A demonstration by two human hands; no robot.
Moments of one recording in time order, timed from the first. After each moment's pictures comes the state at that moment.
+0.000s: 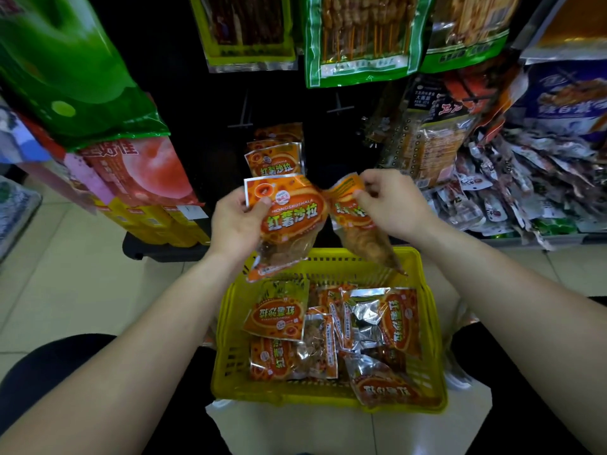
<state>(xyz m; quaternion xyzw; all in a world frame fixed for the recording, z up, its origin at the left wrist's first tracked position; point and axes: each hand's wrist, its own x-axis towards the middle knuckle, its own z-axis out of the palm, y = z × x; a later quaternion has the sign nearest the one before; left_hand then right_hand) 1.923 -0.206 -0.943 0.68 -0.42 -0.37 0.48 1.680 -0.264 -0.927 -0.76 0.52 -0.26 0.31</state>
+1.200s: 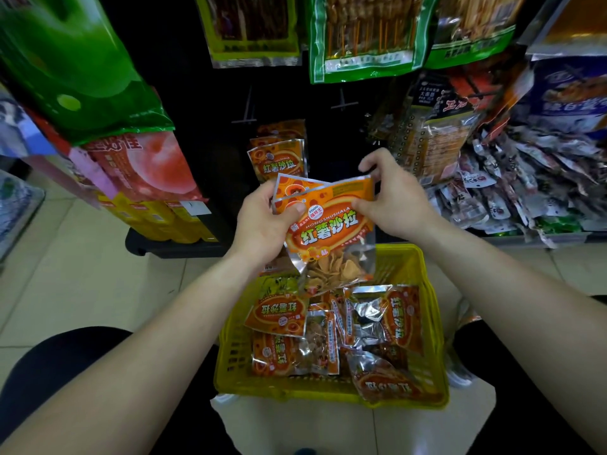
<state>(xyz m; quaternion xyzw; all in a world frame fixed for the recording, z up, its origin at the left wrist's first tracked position) 1.901 -0.199 -0.941 0.63 -0.49 -0.40 0.45 1.682 -0.258 -0.925 -0.75 0.53 -0.26 0.28</state>
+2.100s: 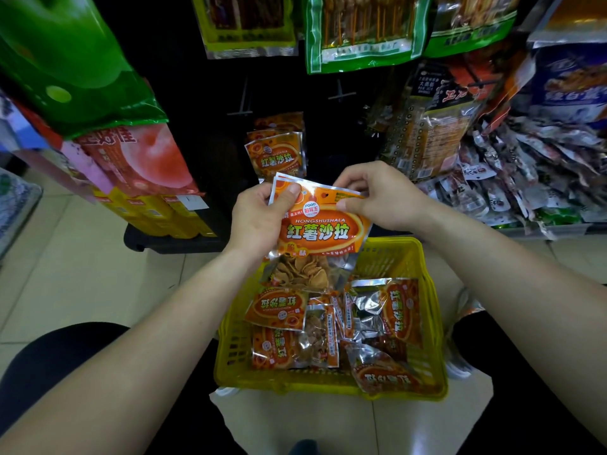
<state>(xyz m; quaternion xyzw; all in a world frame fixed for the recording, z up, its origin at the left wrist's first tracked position) 1.900 -0.197 -0.944 0.66 -0.47 -0.38 0.45 1.690 -0.256 -0.915 -0.77 0.44 -0.21 0.42</state>
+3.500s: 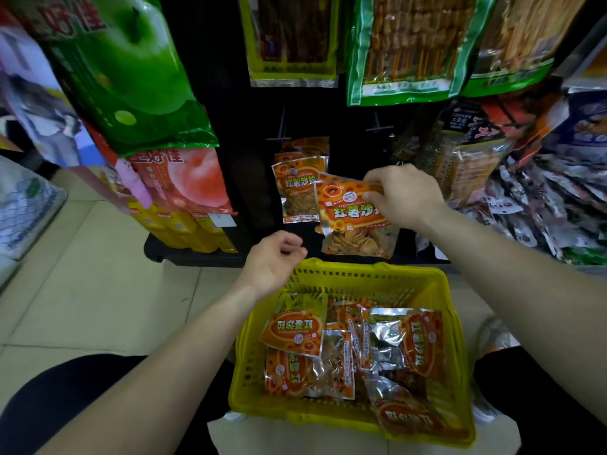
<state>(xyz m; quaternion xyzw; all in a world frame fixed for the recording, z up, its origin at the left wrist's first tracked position) 1.954 -0.192 -0.983 0.71 -0.53 -0.36 0.28 1.721 -0.307 -0.914 -0.84 0.52 -0.11 0.12</state>
